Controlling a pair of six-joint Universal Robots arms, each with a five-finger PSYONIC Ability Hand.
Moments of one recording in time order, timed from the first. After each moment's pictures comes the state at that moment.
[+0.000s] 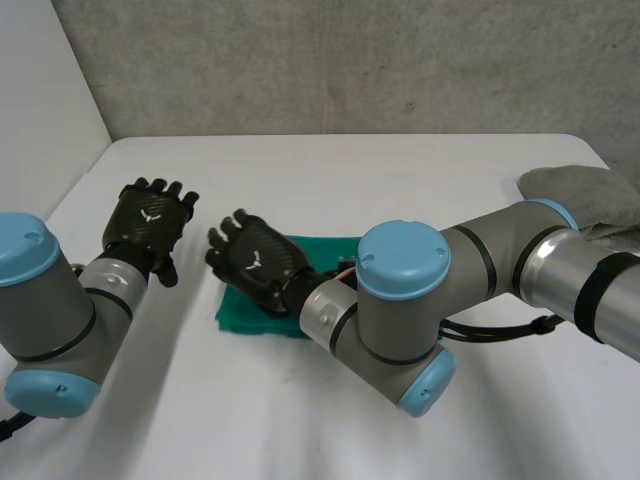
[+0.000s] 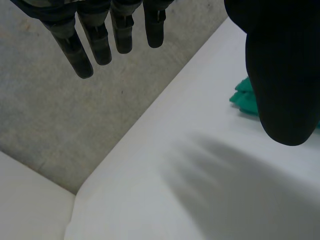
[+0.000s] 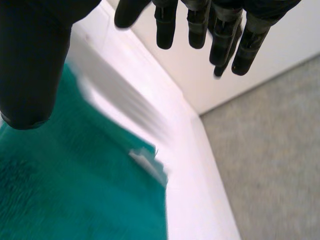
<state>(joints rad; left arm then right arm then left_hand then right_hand) 4.44 -1.93 -1.77 3.60 -1.51 3.70 2.38 -0.75 1.08 -0.22 1.19 2.34 0.19 0.21 0.21 0.20 0.05 0.23 0.28 0.30 0.31 0.14</state>
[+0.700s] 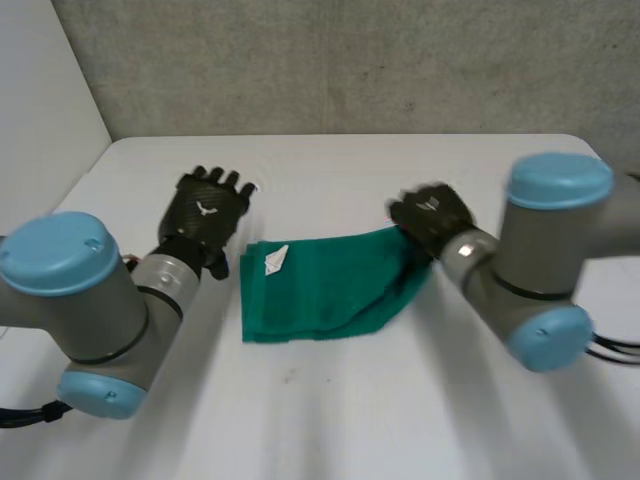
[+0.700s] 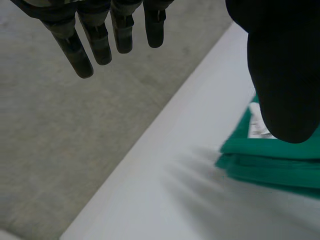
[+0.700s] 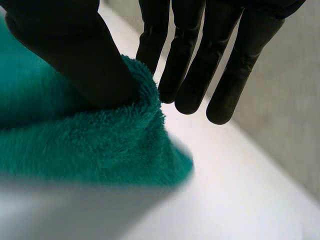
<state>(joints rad) 4.27 -1.97 -1.67 3.60 -1.55 3.68 2.08 -0.95 1.24 -0.05 1.46 2.72 0.19 0.21 0.21 0.20 0.05 0.95 1.17 1.18 1.19 0.99</state>
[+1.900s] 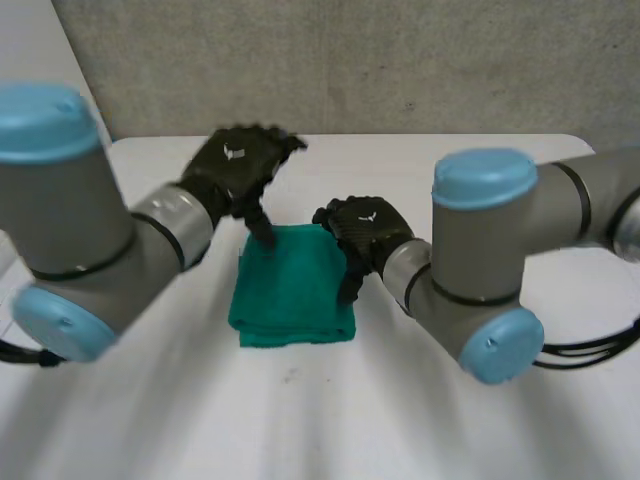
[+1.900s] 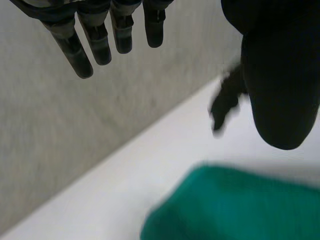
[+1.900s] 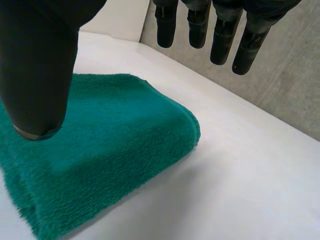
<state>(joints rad) 4.21 -1.94 -1.30 3.13 -1.39 3.36 2.23 -0.90 1.11 0.11 1.47 2.98 0.19 0.21 0.21 0.20 0.05 0.19 0.22 0.21 0.24 0.07</state>
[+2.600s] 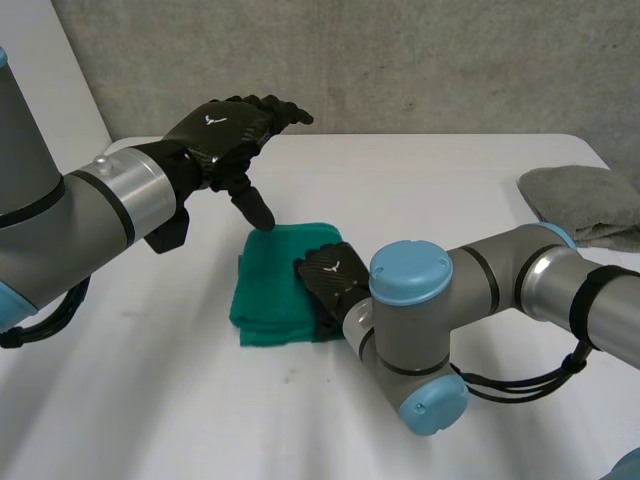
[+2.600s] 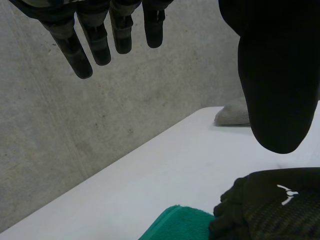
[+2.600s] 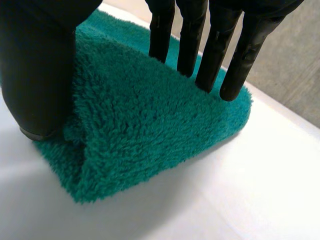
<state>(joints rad) 4.30 -1.87 -1.23 2.97 -1.18 3.23 2.33 -0.70 1.13 -0.15 1.55 2.90 0.19 0.21 0.21 0.20 0.05 0.46 0.52 0.53 0.53 0.31</state>
